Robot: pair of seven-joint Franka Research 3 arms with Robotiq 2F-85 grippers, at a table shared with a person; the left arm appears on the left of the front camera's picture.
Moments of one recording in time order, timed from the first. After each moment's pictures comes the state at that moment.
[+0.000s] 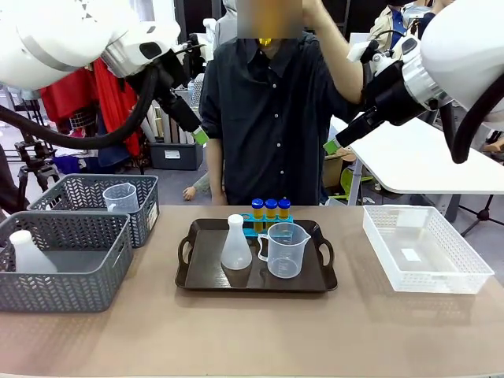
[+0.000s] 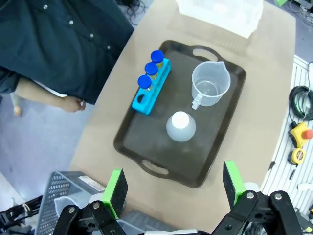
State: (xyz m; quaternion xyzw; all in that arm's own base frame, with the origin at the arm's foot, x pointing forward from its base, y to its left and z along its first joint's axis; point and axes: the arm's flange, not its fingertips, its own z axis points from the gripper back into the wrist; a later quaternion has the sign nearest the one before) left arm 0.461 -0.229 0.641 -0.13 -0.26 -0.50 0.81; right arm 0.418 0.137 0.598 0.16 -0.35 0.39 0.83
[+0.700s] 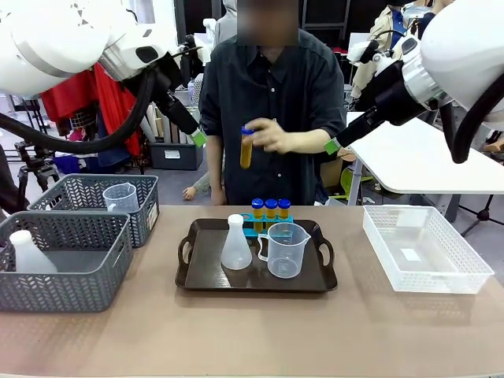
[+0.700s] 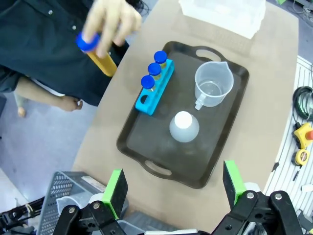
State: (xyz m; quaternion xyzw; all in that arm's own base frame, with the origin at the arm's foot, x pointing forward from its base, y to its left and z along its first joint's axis) left arm 0.456 -0.227 0.638 -0.12 -0.27 -0.50 0.81; right arm 0.418 0.137 0.598 0.16 -0.35 0.39 0.83
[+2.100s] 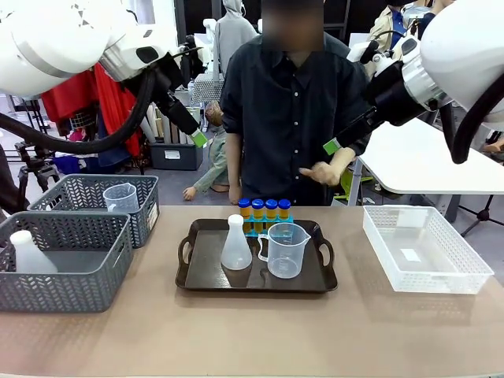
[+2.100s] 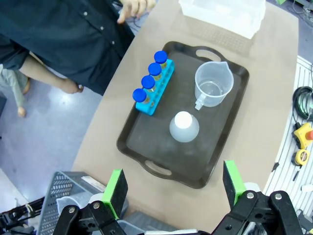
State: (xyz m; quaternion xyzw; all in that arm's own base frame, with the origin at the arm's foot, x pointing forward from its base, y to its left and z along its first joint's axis) left arm 0.456 -0.227 0.638 -0.12 -0.27 -0.50 0.81; right arm 0.418 0.137 0.598 0.16 -0.35 0.39 0.83
